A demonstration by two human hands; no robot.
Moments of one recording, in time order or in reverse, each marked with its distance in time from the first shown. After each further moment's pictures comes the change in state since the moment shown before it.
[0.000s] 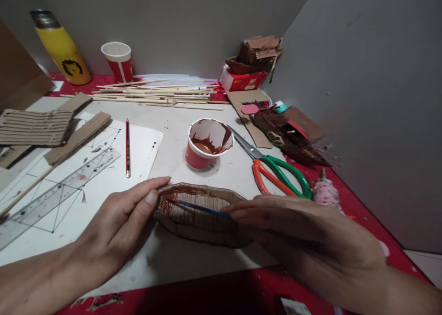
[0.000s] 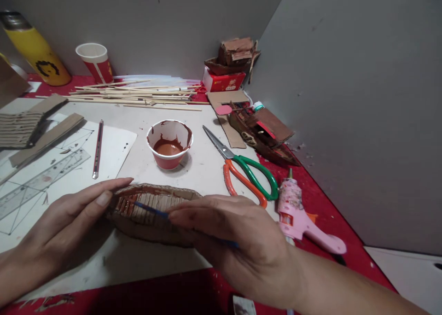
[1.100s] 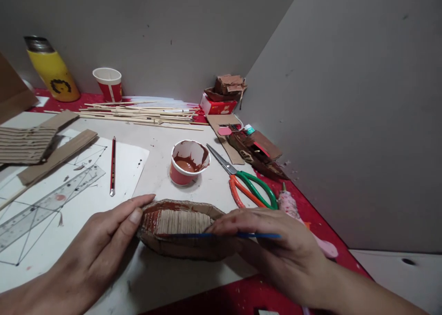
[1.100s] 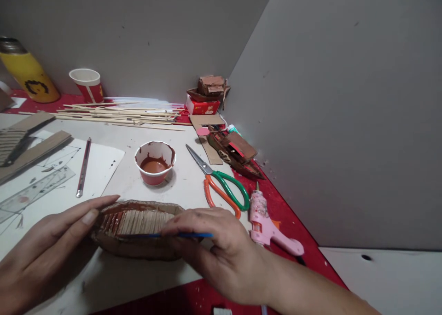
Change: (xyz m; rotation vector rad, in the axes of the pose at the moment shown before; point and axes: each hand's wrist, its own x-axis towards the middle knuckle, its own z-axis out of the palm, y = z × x) left_hand 0.004 0.000 0.000 0.076 0.050 0.092; right_hand -0.001 0.003 -0.001 0.154 0.011 0.031
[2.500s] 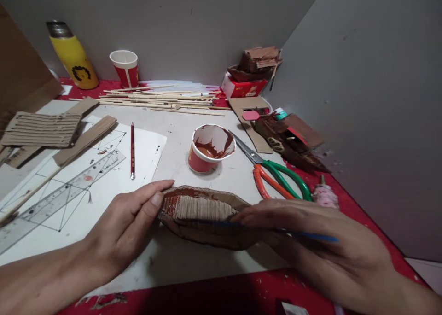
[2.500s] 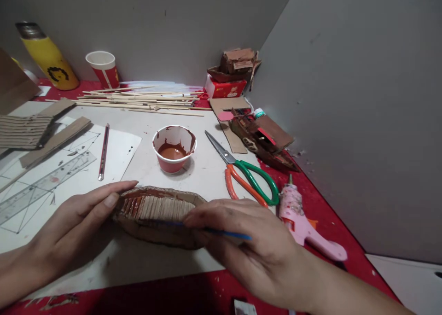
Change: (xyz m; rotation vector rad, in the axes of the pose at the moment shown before) left_hand -0.002 0.005 -0.003 -0.107 -0.106 -0.093; right_hand -0.005 0.003 -0.005 -0.157 -0.049 -0.020
